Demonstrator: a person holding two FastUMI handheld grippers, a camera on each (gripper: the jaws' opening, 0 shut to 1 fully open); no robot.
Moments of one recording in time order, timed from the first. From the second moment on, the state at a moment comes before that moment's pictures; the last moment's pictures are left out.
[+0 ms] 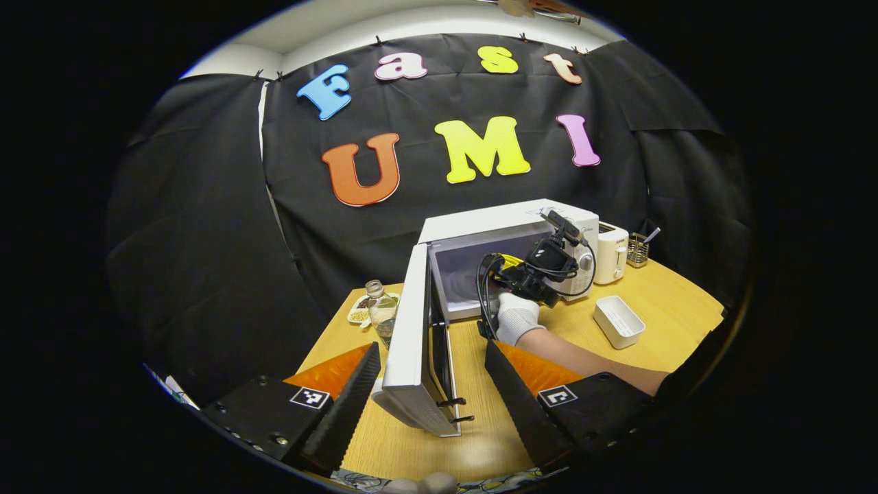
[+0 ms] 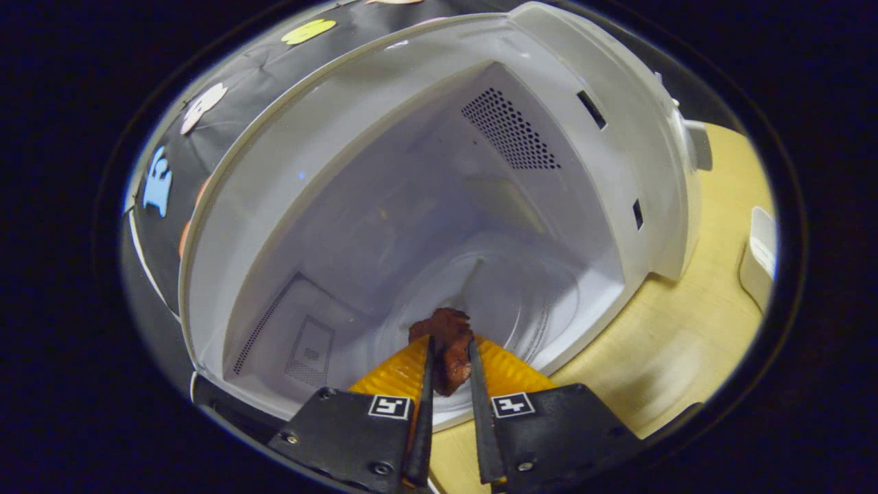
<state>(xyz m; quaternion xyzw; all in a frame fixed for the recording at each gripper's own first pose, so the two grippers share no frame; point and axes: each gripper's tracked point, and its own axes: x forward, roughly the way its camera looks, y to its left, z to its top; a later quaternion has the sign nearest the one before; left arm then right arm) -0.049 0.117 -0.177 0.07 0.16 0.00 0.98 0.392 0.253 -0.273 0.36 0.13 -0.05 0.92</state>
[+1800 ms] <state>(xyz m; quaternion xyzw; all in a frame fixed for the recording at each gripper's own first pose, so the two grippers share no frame) -0.049 0.210 -0.159 0.05 0.10 0.09 0.99 0.039 0.048 -0.113 0.06 0.14 -0.03 0.99</state>
